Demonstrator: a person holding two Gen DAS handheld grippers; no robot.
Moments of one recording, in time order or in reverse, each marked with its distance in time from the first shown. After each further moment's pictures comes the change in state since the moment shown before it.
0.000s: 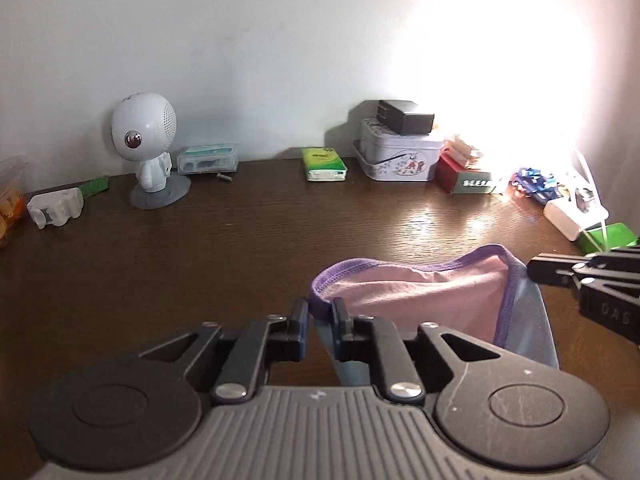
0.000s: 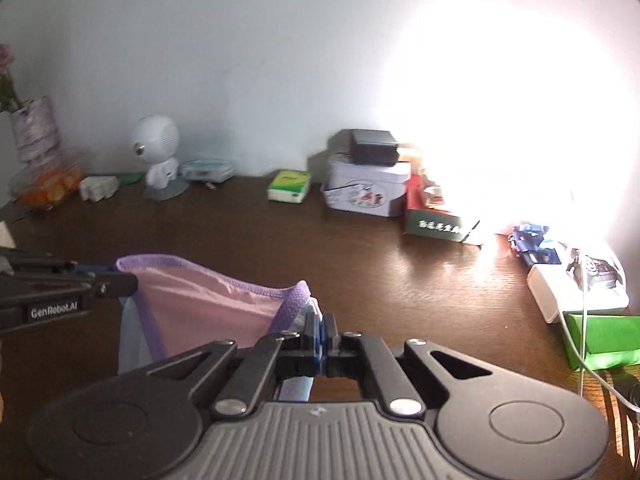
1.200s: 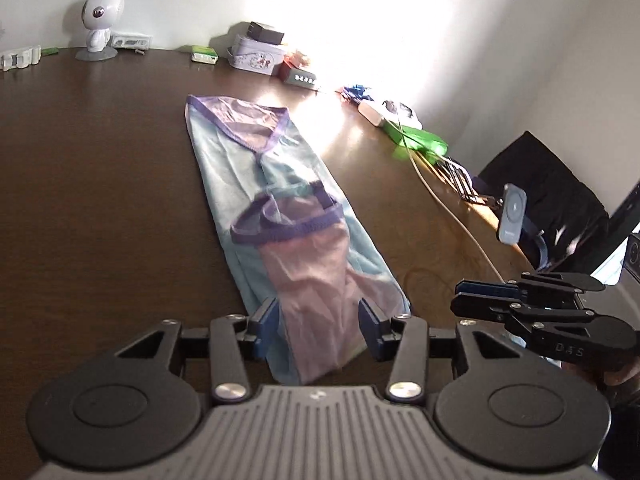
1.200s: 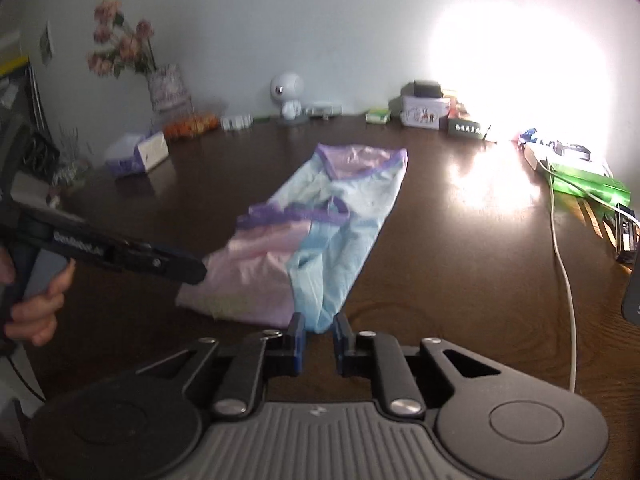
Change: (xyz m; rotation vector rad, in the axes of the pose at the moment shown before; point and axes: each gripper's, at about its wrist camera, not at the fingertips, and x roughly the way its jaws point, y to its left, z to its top) left arm -0.166 -0.013 -0.171 -0.107 0.119 -0.473; right arm -0.212 -0.006 -0.193 -0.026 0.003 0.303
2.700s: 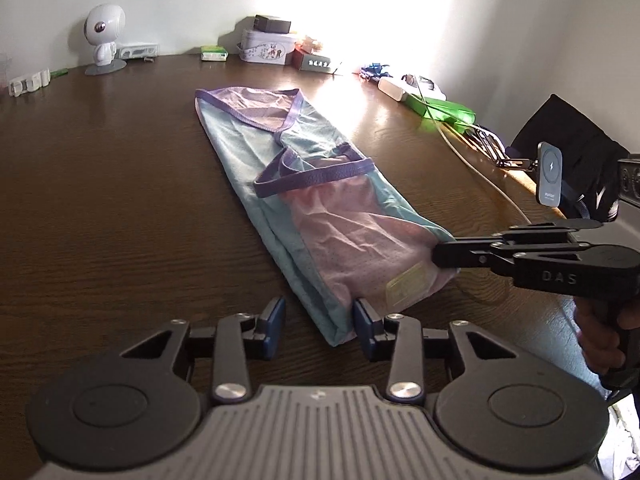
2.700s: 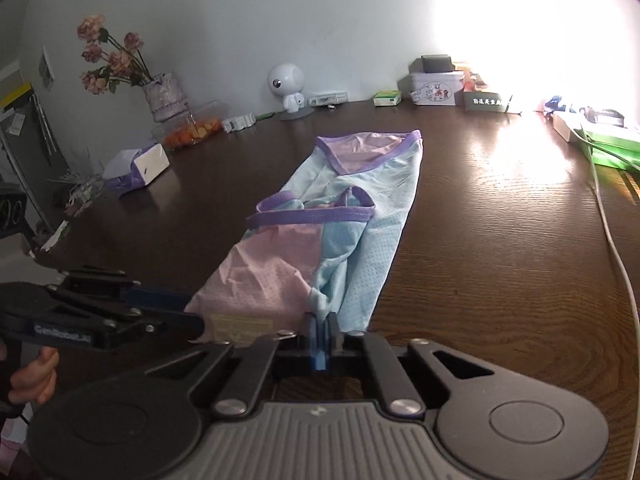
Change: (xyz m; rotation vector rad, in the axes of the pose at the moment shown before) left arm 0.018 -0.028 -0.036 0.114 0.000 0.158; right arm 0.047 -0.010 0.000 0.073 0.040 0.068
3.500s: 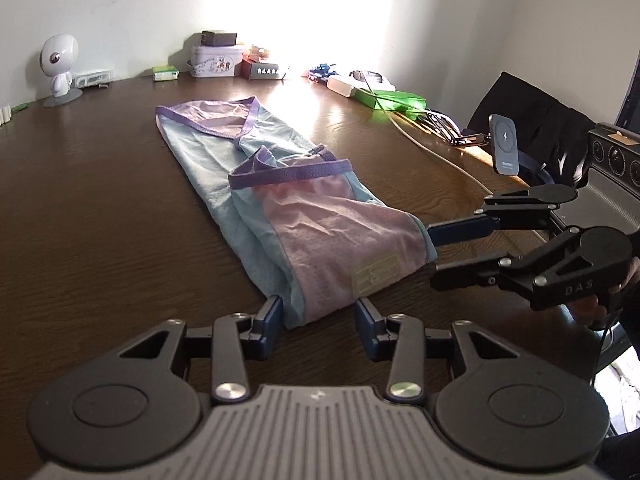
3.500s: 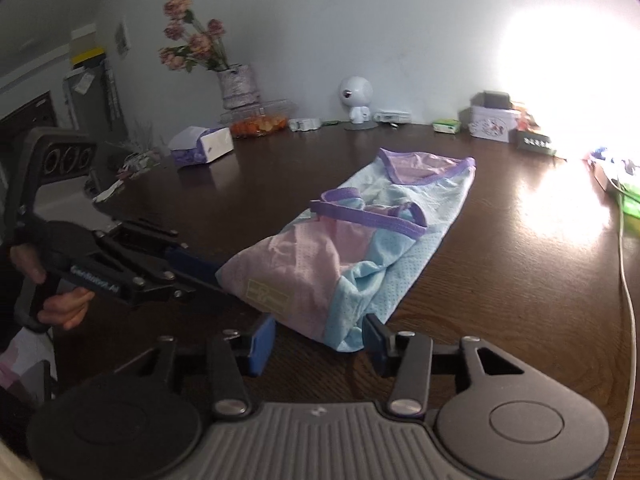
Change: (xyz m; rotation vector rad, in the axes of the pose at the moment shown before) left arm -0.003 -0.006 -0.018 0.135 -0.040 -0.102; right arm -0.024 0.009 -0.029 -0.241 -0.033 0.133
